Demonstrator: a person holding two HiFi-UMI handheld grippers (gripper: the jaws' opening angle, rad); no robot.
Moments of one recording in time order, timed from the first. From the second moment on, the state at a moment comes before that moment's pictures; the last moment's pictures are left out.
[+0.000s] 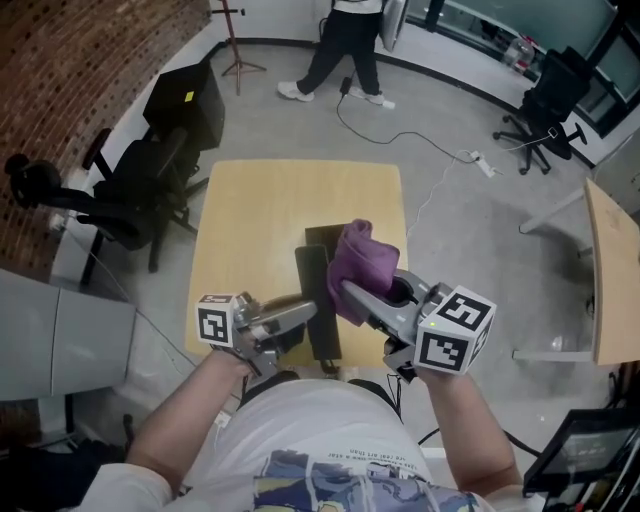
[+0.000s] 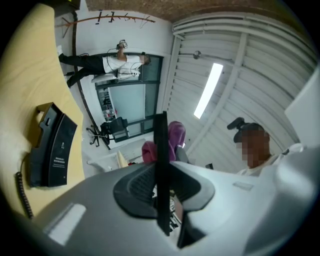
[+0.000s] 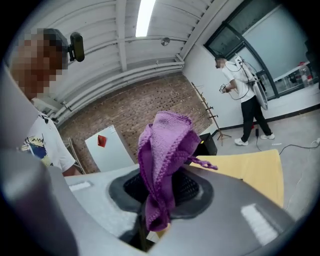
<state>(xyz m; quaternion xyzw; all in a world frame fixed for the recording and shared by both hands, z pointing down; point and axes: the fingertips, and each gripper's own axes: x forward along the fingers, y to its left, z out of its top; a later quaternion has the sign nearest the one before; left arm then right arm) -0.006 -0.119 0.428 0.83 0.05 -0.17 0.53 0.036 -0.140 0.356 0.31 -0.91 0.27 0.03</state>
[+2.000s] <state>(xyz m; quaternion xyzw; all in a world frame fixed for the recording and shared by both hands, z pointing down) 0.015 -0.090 0.392 0.85 0.04 -0.22 0.48 0.070 -0.122 0.380 0.15 -0.90 0.42 -0.04</state>
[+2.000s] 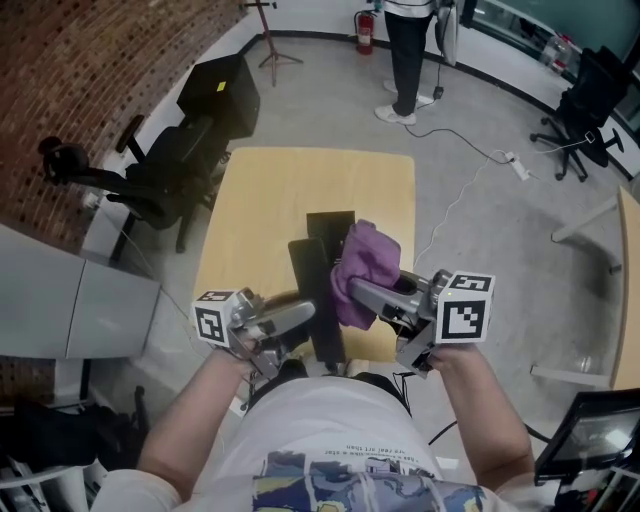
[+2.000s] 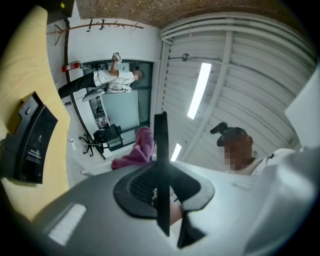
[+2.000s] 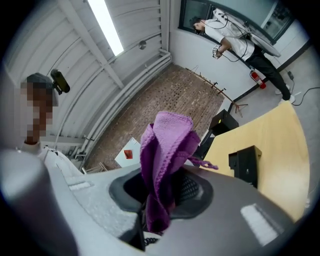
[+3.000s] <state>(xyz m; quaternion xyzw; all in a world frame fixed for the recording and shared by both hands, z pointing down) -0.022 -0.124 0.394 0.84 0.03 -0.24 0.49 0.047 -0.066 0.414 0.17 -0.86 0.48 -0.03</state>
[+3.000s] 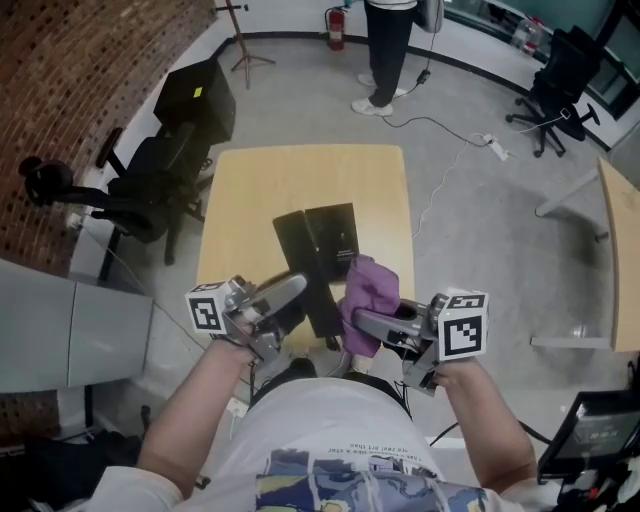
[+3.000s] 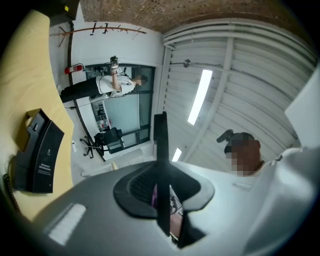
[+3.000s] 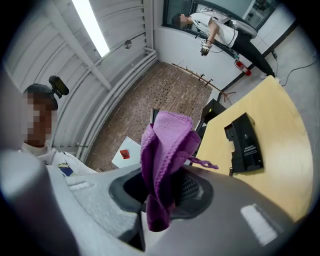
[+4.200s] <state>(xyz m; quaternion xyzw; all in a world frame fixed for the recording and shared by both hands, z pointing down) 0.008 -0.222 0.599 0.83 -0.08 -0.06 0.54 0.076 -0.015 0.404 0.41 -0.79 0.45 -0.03</state>
